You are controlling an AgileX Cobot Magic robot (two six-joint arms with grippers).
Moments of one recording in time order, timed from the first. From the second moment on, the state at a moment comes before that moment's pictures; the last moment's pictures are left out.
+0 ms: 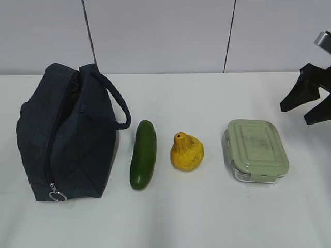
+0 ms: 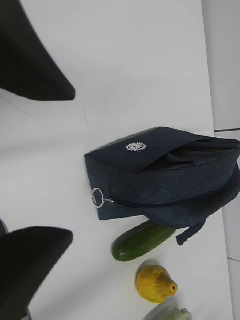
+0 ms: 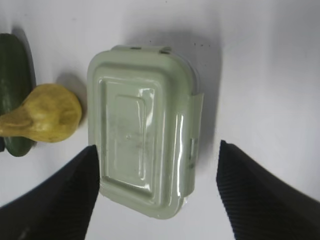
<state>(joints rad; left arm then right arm) 0.02 -0.01 -0.53 -0.20 1.12 0.14 -0.28 1.83 -1.32 0.65 1.08 -0.47</state>
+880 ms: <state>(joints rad) 0.02 -0.01 -0.53 -0.20 1.12 0.14 -0.30 1.83 -1.16 0.65 1.03 -0.63</state>
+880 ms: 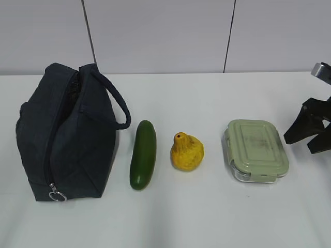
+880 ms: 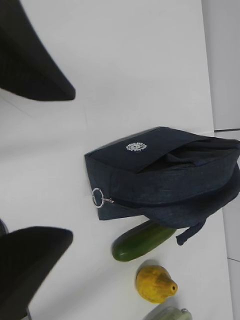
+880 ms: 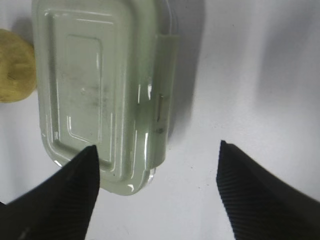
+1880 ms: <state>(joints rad) 0.02 -0.01 -0.53 -0.20 1.12 0.14 -0.37 1.93 -1.10 0.91 1.02 -0.83</state>
